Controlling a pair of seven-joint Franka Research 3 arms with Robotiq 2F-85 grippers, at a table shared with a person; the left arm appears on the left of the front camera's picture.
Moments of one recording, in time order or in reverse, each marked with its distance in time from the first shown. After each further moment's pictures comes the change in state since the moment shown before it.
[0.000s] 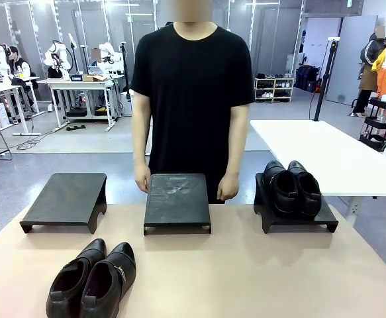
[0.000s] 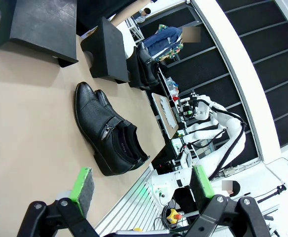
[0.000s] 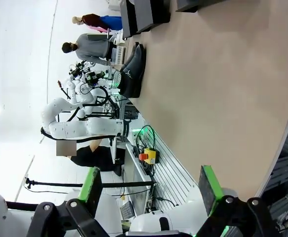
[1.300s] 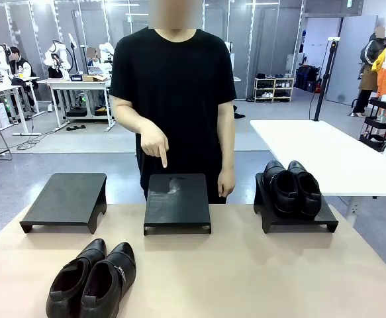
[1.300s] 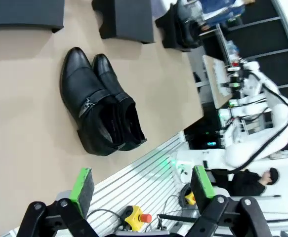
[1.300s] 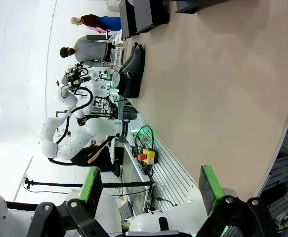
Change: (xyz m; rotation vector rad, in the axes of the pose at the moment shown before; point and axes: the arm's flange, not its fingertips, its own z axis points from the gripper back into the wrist) left arm 0.020 -0.164 -0.120 0.357 0.253 -0.003; right arm 0.001 0.002 0.002 -0.006 -0.002 0.005
